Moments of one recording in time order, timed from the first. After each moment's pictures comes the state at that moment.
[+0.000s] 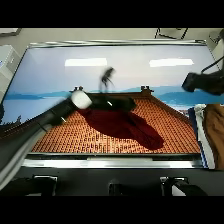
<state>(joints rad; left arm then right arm) -0.63 -1.52 1.44 0.83 -0.79 -1.55 -0.05 -1.15 1.58 -1.51 1.50 1.60</state>
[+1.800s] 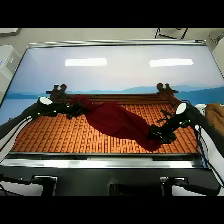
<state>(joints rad) -0.07 -1.64 1.06 0.62 -0.86 -1.40 -0.05 -1.45 0.89 -1.18 1.40 1.59</state>
